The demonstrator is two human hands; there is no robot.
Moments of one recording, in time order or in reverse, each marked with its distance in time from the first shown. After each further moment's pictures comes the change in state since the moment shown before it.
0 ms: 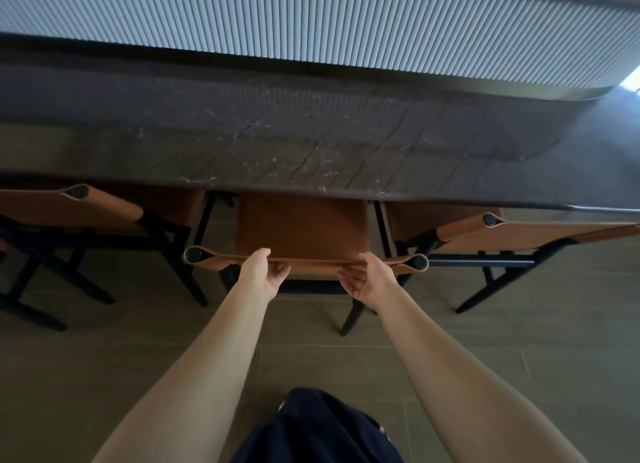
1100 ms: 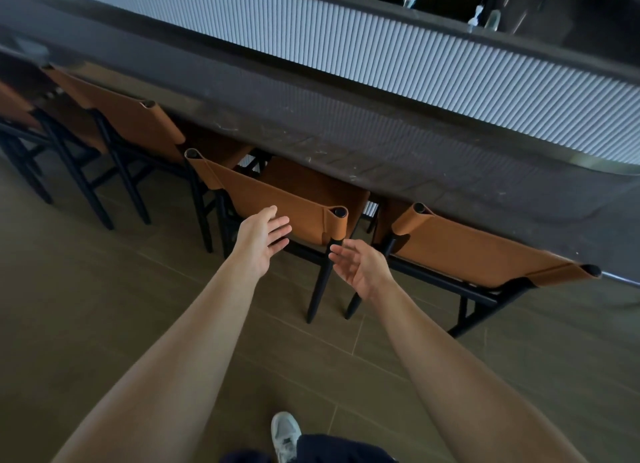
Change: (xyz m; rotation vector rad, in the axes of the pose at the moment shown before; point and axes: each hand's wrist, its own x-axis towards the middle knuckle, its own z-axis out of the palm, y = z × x) left_hand -0.184 -0.214 0.048 0.028 -0.023 0.490; right_hand -0.067 -0.023 -0.235 -0.306 -0.441 -0.221
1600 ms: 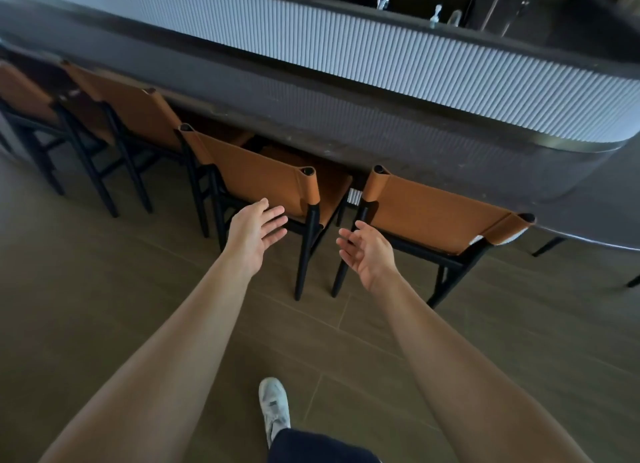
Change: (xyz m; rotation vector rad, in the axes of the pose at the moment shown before) left_hand -0.153 -0.085 0.018 -0.065 -0.016 0.134; right_hand -0.107 0.038 -0.124 0.101 -0.014 -0.149
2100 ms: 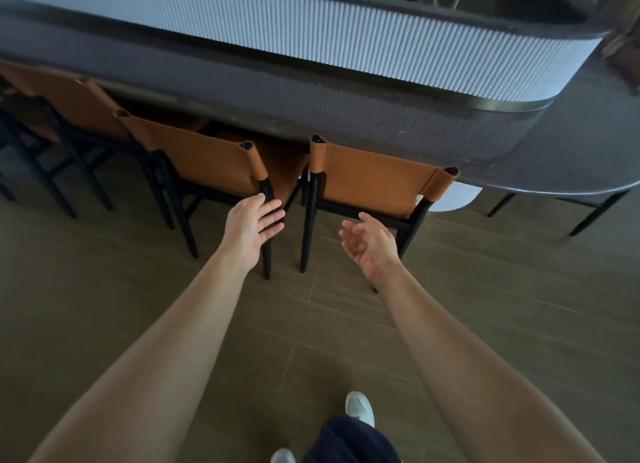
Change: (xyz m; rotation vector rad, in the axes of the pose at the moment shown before) left_hand -0.095 -0.069 0.080 0.052 -0.091 -0.037; right_hand -0.063 -0.023 -0.144 0.109 0.105 -0.013
